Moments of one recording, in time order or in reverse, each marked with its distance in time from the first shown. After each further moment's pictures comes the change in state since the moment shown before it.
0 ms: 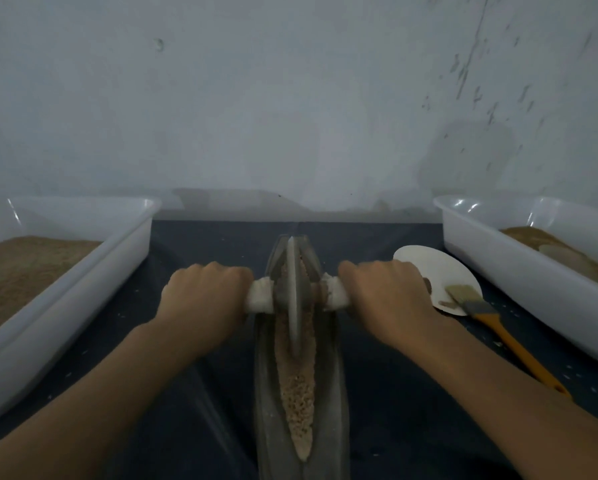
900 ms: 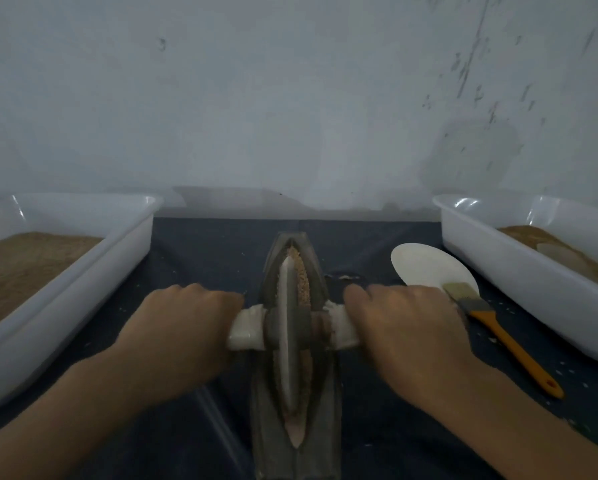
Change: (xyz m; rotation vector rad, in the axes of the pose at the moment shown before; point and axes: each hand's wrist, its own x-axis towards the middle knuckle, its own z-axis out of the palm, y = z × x) left_hand -0.048 -0.005 -0.023 -0.059 -0.006 0.117; right_hand -0.049 -0.013 -0.038 0.069 0.142 -0.039
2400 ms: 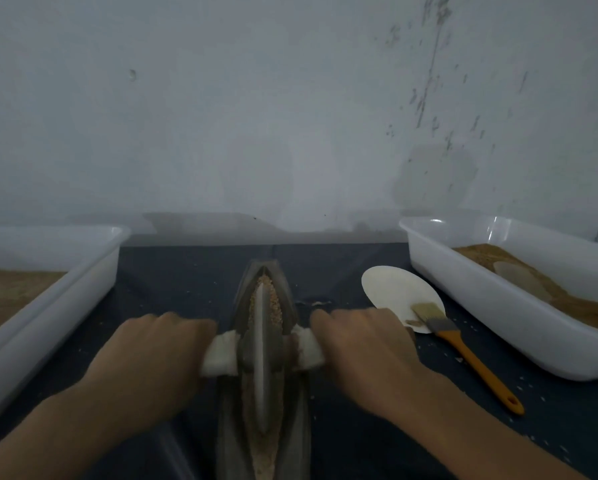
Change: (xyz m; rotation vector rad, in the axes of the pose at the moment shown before) left_hand 0.017 -0.005 0.008 0.048 -0.105 -0.008; right_hand 0.010 0.010 0.021 0.110 -0.038 -0.020
